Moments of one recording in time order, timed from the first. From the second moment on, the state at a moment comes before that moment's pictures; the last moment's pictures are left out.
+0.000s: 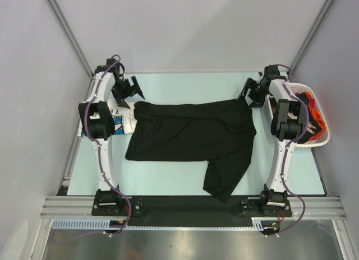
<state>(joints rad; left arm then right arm) 0.05 2.41 2.25 -1.14 0.32 -0.40 -0.11 2.35 1.95 -0.71 -0.41 0.34</state>
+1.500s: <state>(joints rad) -0.03 2.50 2.29 -1.13 0.20 -0.40 -0.09 2.50 2.18 -0.81 -0.34 0.34</state>
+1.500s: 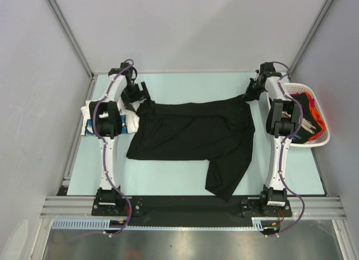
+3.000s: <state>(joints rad) 0.01 2.07 1.93 -0.81 0.43 -0.39 -0.10 2.12 1.88 -0.66 -0.25 0.42</state>
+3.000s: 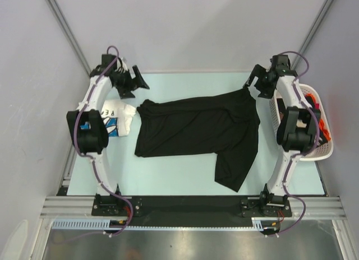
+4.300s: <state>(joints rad) -0.01 2.00 1.59 -0.65 0.66 -0.35 0.07 1.90 1.72 -0.87 -0.25 0.44</state>
